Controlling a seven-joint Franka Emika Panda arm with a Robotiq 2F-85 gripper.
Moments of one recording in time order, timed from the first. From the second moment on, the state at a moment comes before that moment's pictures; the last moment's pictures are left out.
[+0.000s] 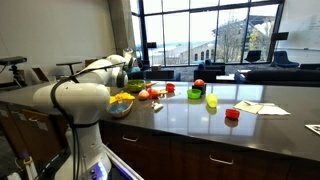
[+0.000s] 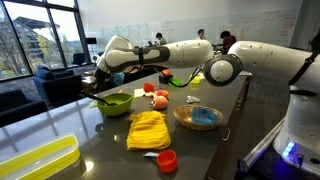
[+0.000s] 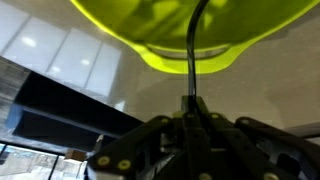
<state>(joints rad) 0.61 1.30 0.23 -0.38 0.00 2.32 -0.54</state>
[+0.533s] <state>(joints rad) 0.58 1.30 0.30 -0.37 0.07 2.15 -0.66</state>
